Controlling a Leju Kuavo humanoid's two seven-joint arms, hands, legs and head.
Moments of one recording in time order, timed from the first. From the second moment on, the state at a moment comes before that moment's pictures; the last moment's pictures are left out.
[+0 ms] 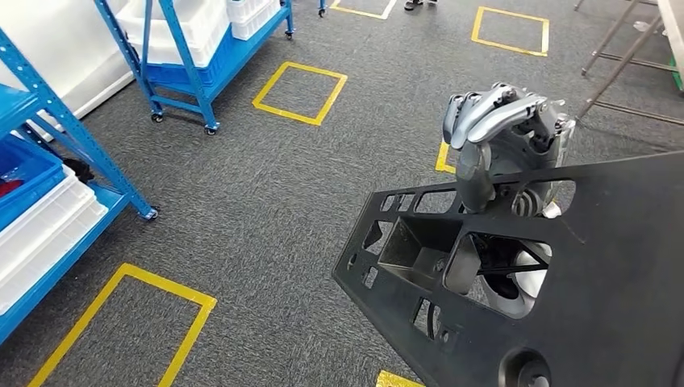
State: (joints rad) left arm -0.09 0.09 -1.09 -0.11 1.29 0.16 -0.52; right arm -0.53 -0.09 0.31 -1.96 -0.11 0.10 -0.49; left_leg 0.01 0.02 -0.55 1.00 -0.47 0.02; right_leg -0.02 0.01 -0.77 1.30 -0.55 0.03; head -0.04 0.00
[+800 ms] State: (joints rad) left arm -0.08 0.17 -1.01 -0.11 1.29 0.21 -0.48; right arm -0.52 -0.10 0.27 -1.90 -0.11 0.10 -0.49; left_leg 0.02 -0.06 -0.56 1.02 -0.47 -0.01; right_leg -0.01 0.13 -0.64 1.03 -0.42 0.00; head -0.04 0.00
